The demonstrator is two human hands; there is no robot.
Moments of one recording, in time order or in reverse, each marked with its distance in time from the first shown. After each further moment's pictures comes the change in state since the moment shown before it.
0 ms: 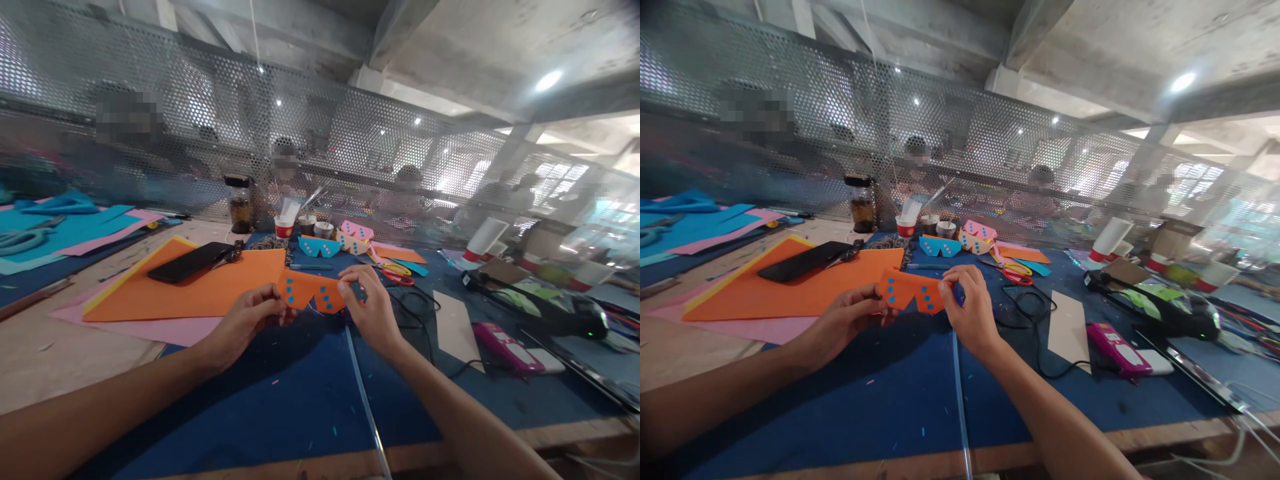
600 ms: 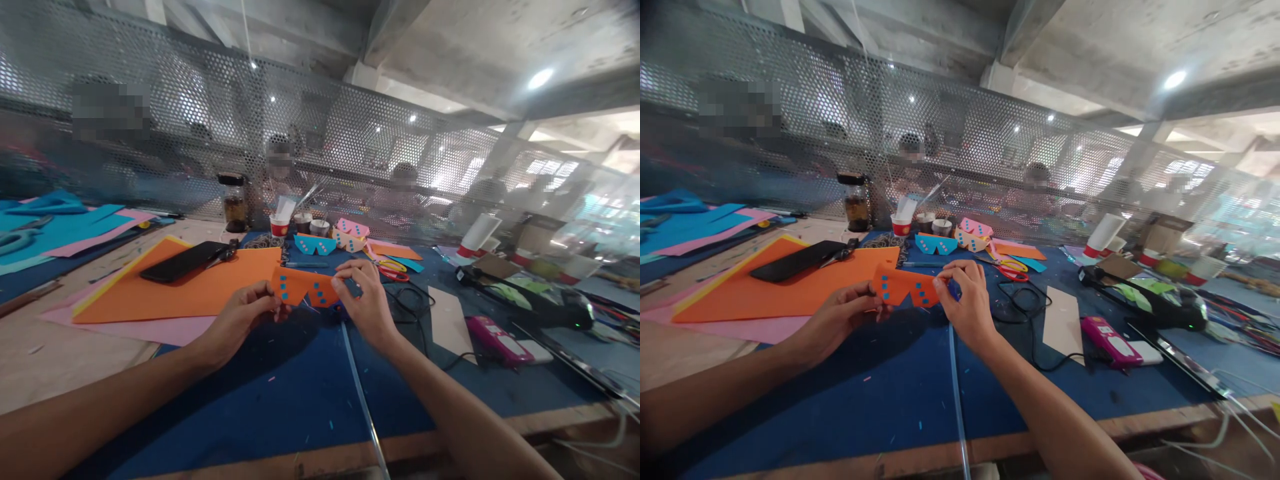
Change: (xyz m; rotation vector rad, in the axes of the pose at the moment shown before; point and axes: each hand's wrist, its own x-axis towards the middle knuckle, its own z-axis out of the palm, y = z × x) left_hand -0.001 0.006 0.003 0.040 0.060 -0.012; right_hand 0.000 0.006 0.000 -0.116 0.011 0.014
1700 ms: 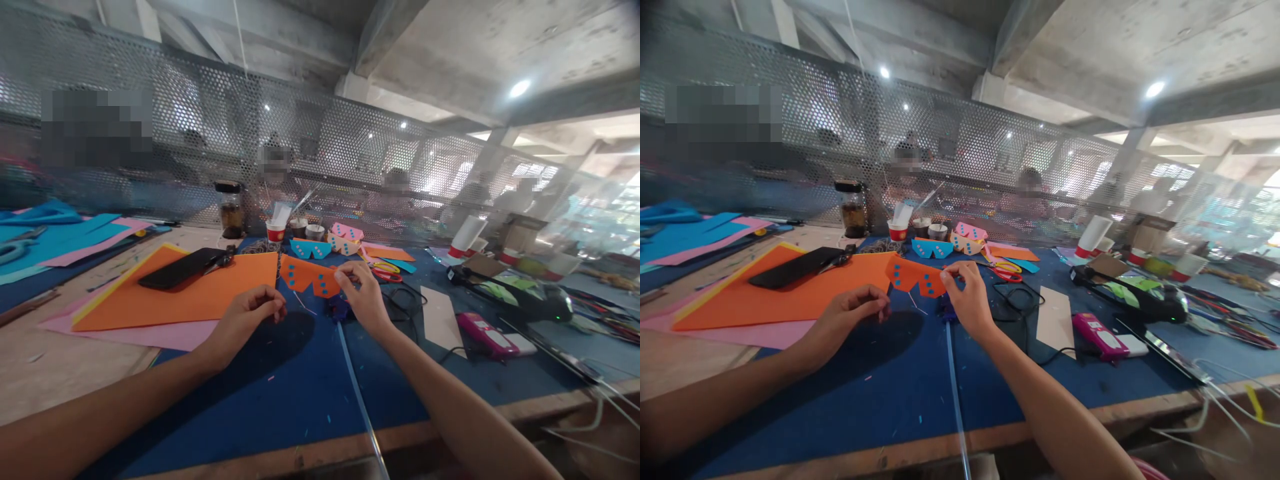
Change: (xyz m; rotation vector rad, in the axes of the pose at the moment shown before) left_hand 0.003 -0.006 -0.002 0.263 0.001 0.155; right_hand 0.007 0.016 0.002 0.172 0.028 0.153
